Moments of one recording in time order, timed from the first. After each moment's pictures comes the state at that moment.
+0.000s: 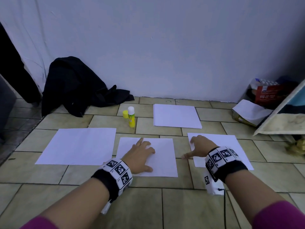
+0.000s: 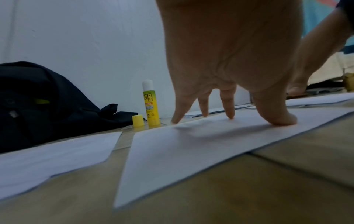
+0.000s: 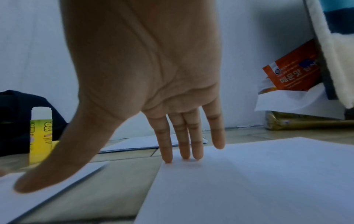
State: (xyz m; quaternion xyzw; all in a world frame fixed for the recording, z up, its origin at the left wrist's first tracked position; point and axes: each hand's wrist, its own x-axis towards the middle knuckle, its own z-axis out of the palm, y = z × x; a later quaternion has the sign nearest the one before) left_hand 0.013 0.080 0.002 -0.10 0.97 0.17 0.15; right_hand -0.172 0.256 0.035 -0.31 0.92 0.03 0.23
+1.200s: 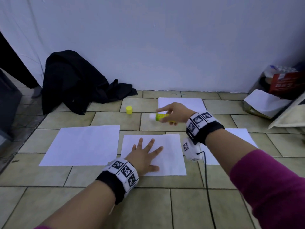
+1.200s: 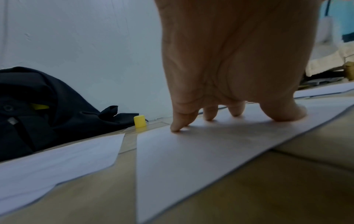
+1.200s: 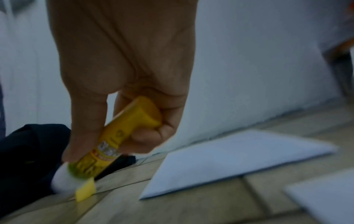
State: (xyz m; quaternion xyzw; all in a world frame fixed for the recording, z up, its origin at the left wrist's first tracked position) left_hand 0.012 0.074 -0.007 -0.10 0.95 0.09 0.28; right_hand -0.178 0.139 0.072 -0.40 0.83 -0.24 0.29
